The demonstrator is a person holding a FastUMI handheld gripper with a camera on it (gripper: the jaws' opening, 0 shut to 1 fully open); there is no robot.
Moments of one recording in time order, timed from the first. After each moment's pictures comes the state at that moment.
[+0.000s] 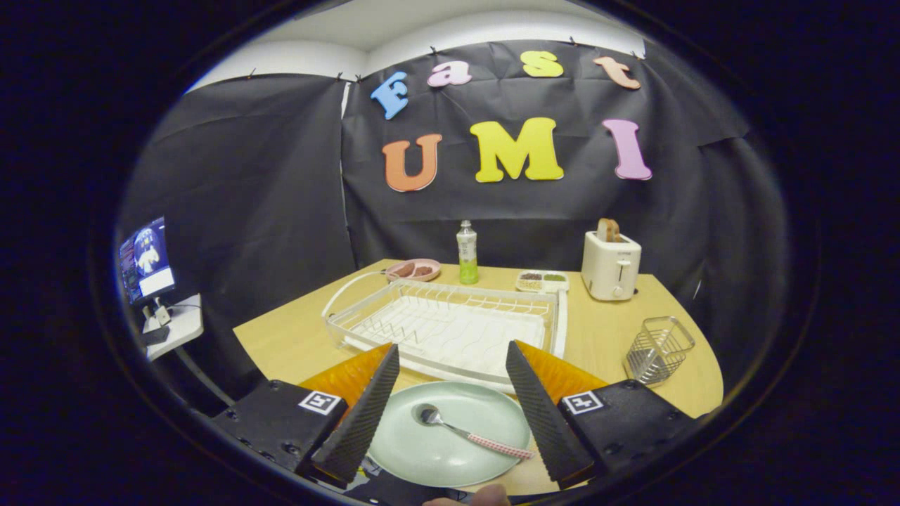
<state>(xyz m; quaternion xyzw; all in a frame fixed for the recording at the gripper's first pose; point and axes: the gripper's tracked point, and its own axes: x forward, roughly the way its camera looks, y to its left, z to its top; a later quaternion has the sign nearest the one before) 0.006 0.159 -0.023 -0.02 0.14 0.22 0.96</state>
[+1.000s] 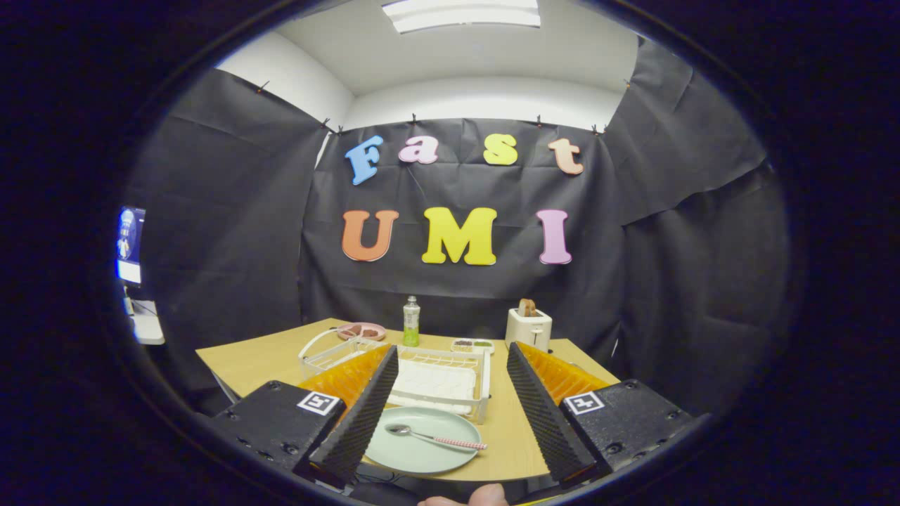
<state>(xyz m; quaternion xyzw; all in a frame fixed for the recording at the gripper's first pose) -0.112 0.121 0.030 -0.03 -0.02 0.10 0.99</state>
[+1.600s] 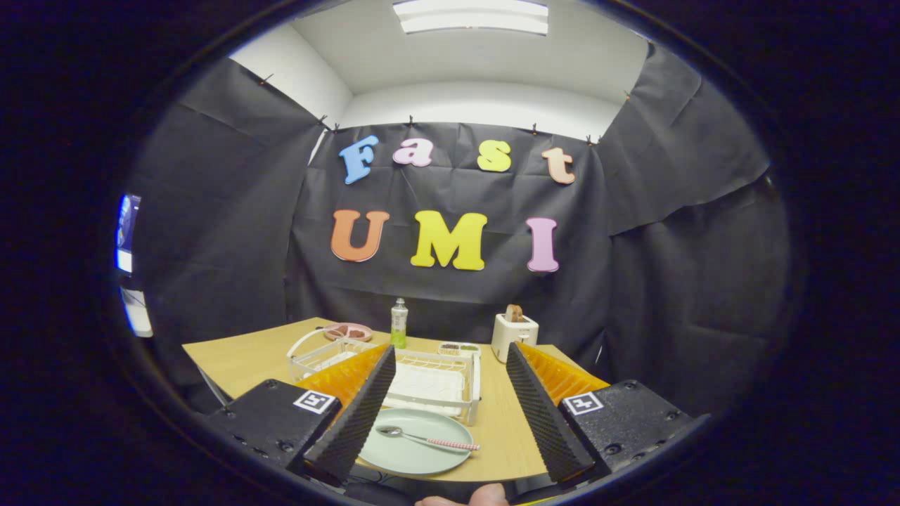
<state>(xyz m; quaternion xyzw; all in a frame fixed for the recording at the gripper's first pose) -0.106 0.116 0.029 -0.02 -0.02 0.05 1.00</state>
